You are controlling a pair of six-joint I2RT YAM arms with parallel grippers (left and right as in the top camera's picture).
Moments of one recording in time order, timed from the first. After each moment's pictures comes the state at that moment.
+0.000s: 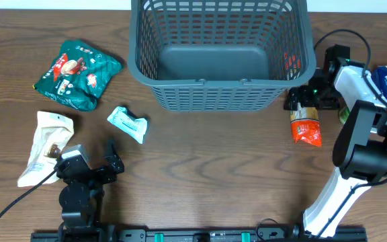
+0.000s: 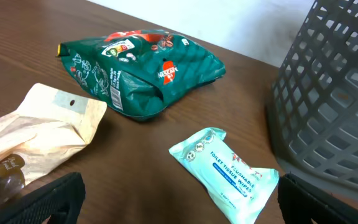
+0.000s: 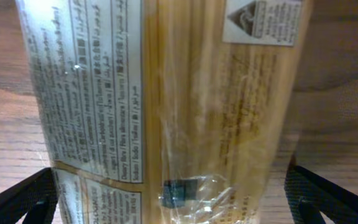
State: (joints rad) left arm 0.01 0.03 0.11 -0.37 -0.09 -0.30; right arm -0.22 2.11 1.48 -0.87 -0.07 -0.23
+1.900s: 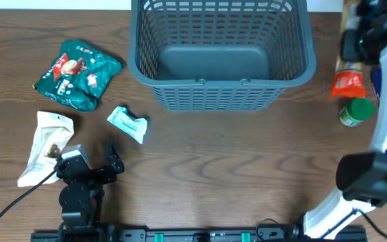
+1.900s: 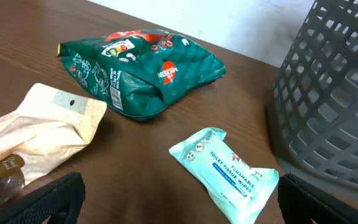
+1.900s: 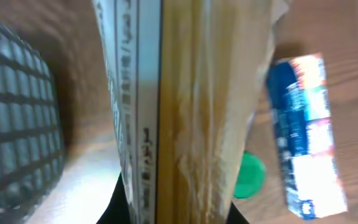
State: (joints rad) left arm 0.01 0.03 0.11 -0.37 -0.09 -0.30; right arm -0.22 1.90 2.14 -1.30 0.09 -0.09
